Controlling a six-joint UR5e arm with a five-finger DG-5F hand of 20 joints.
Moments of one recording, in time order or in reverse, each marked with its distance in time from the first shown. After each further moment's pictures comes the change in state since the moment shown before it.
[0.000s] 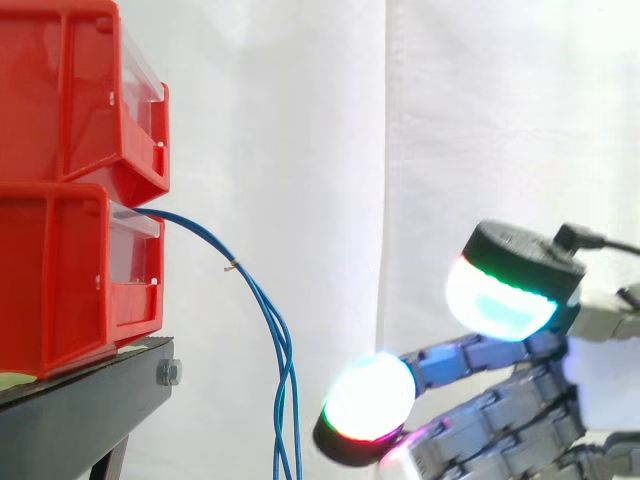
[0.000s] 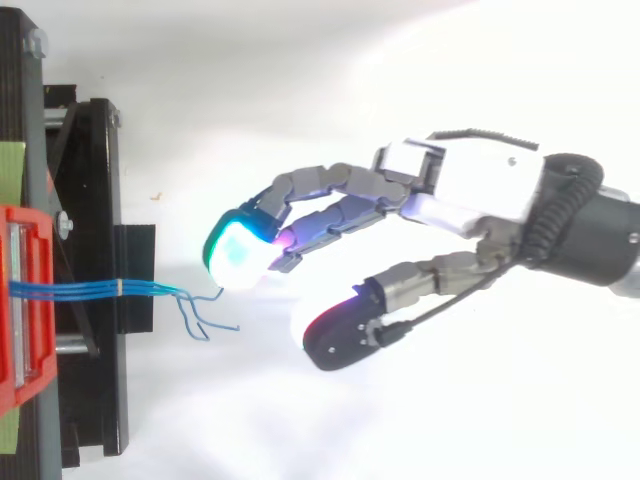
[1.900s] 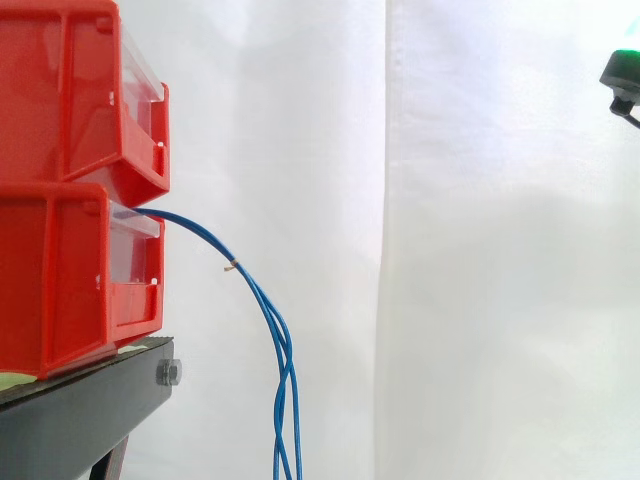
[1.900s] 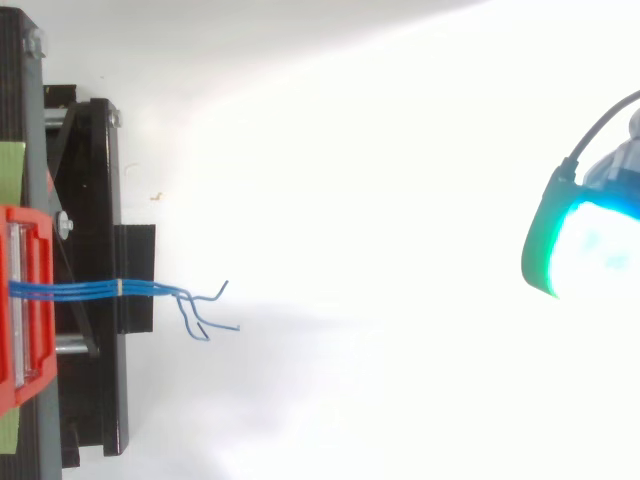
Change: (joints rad) arm -0.152 0.468 -0.081 -0.447 -0.405 -0.108
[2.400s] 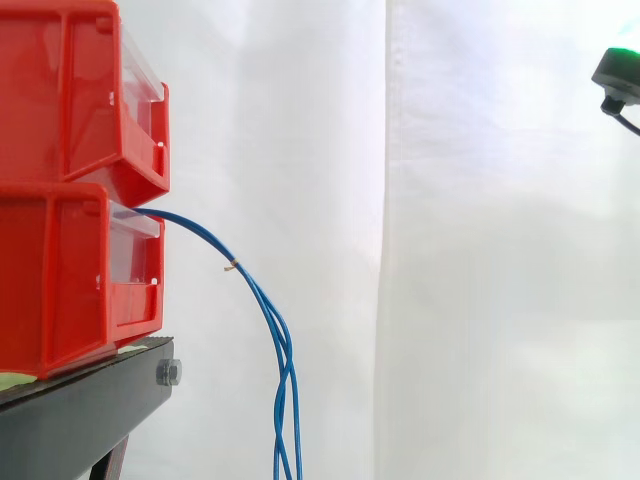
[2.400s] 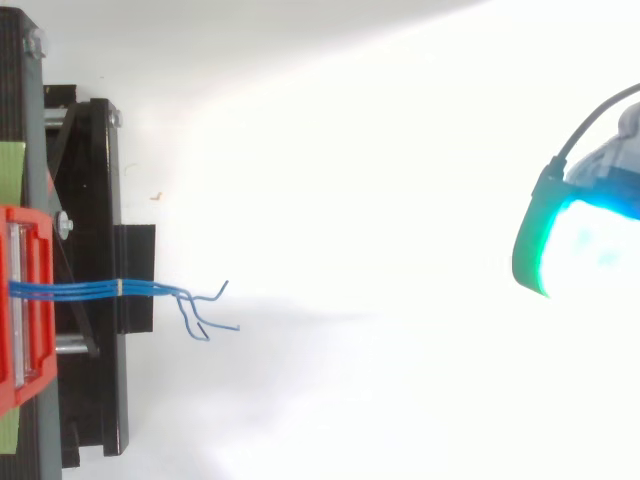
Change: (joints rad) arm -0.001 0.001 -0.043 0.092 0.002 0.000
